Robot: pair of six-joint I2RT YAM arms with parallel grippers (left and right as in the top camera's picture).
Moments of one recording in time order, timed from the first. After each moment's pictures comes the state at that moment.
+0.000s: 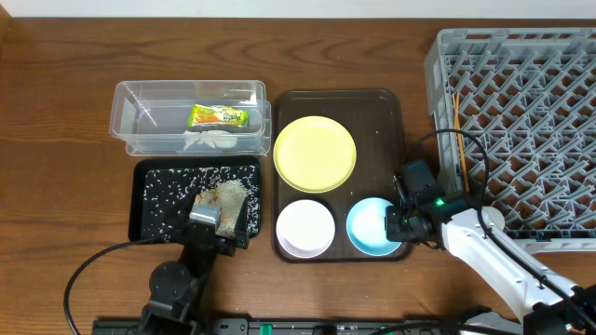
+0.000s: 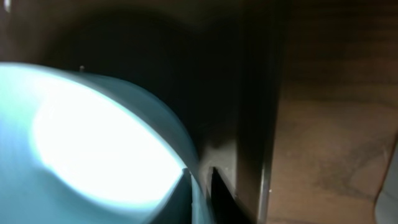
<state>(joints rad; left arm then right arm) -0.28 0.01 0.02 -0.12 -0.03 0.01 0.40 1.39 0.67 -0.67 -0.03 0.44</state>
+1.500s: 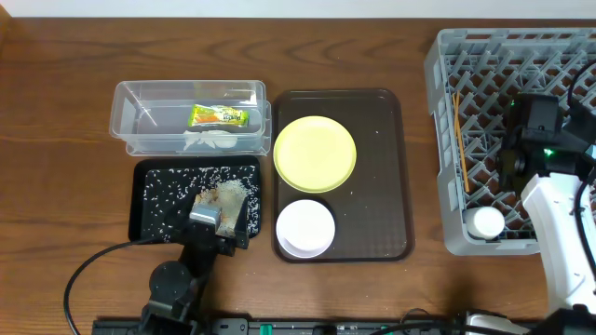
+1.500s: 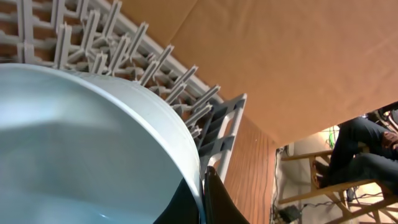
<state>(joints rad) -0.28 0.01 0.02 -0.12 -0.03 0.01 -0.12 1.40 1.07 -0.77 1.09 0.42</state>
